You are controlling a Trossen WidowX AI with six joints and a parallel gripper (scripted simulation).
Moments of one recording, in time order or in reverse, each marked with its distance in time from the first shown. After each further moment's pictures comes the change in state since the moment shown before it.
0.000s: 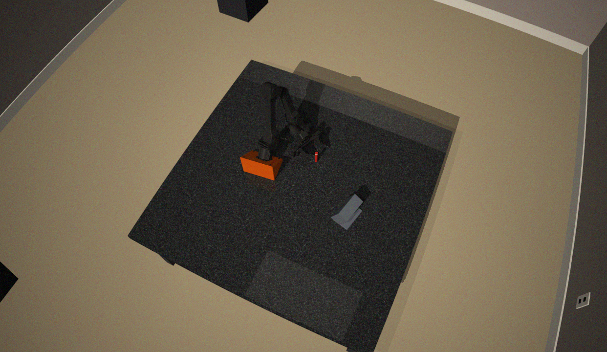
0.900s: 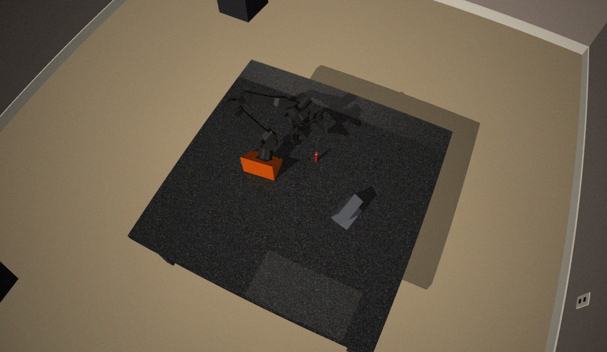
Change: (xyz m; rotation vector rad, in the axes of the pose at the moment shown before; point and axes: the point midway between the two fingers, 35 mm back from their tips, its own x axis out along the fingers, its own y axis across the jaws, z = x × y) arm -0.010 0.005 0.158 0.016 -0.011 -0.003
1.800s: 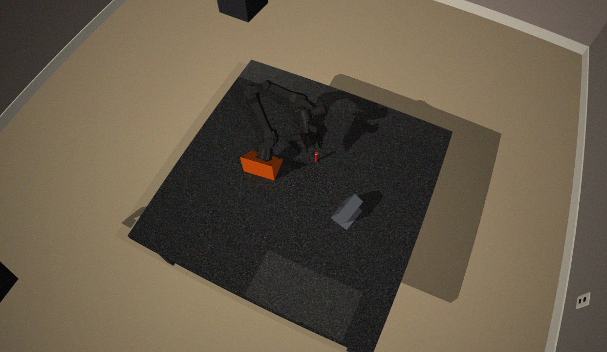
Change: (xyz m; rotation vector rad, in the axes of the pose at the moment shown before) arm 0.023 -0.023 -0.054 -0.409 0.646 -0.224
